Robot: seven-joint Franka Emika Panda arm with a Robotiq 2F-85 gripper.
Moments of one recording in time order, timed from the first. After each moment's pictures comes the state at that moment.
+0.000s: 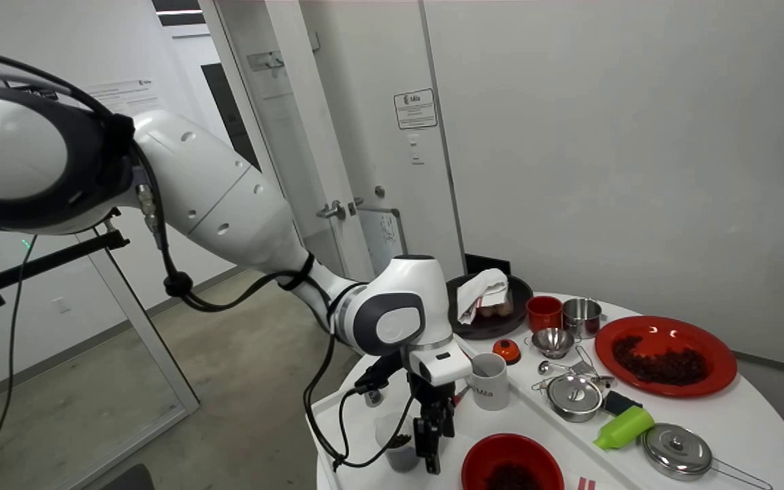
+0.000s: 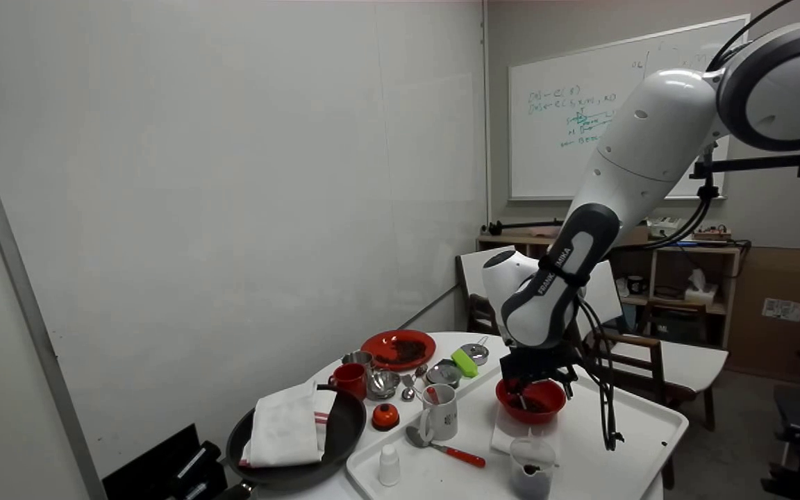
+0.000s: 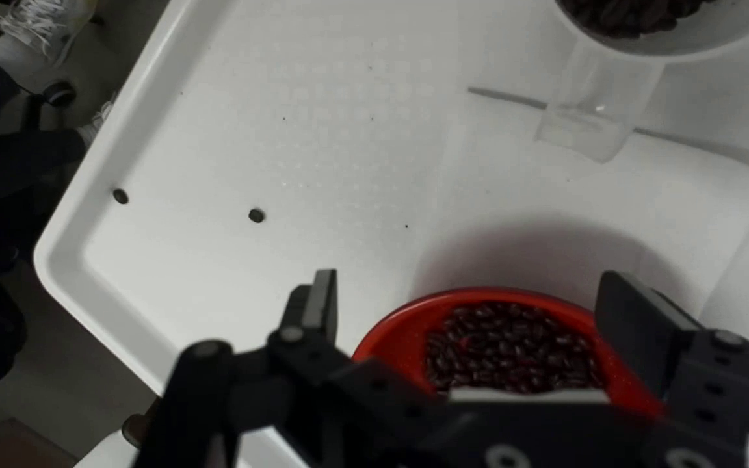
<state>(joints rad) 0.10 0.87 -0.29 -1.80 0.02 2.43 1.00</state>
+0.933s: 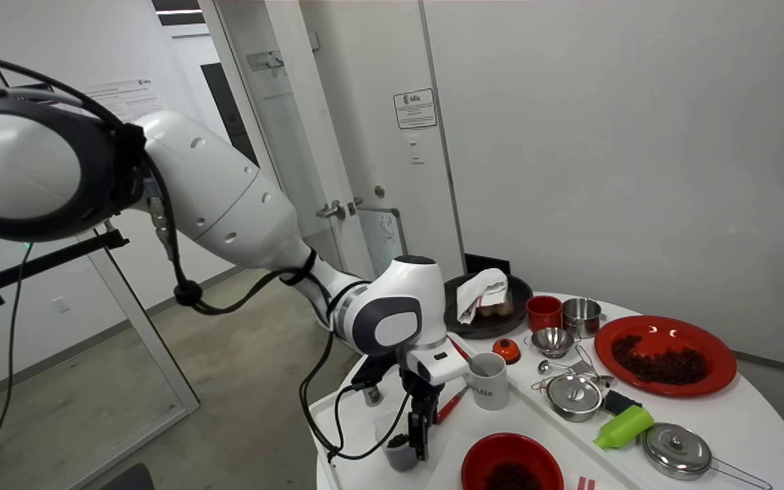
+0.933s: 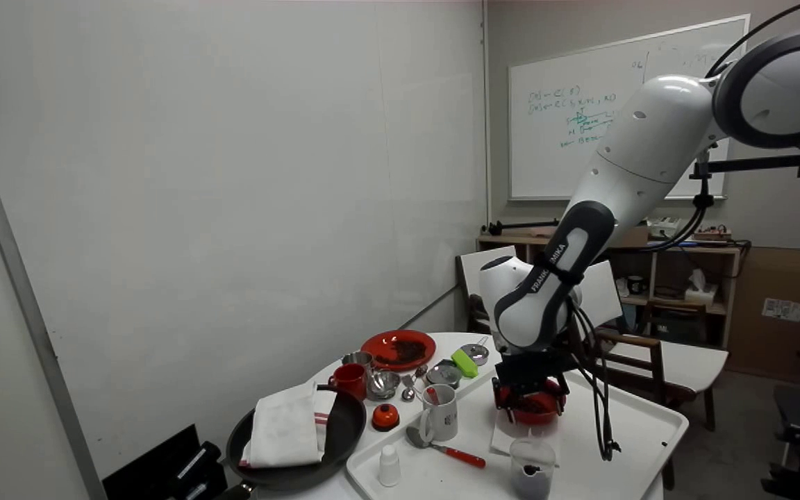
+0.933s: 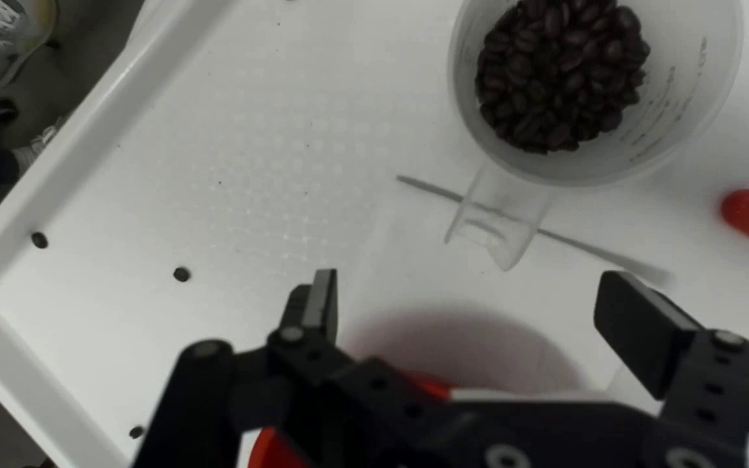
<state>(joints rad) 0.00 0.87 -0.15 -1.77 0.06 2.43 0.87</state>
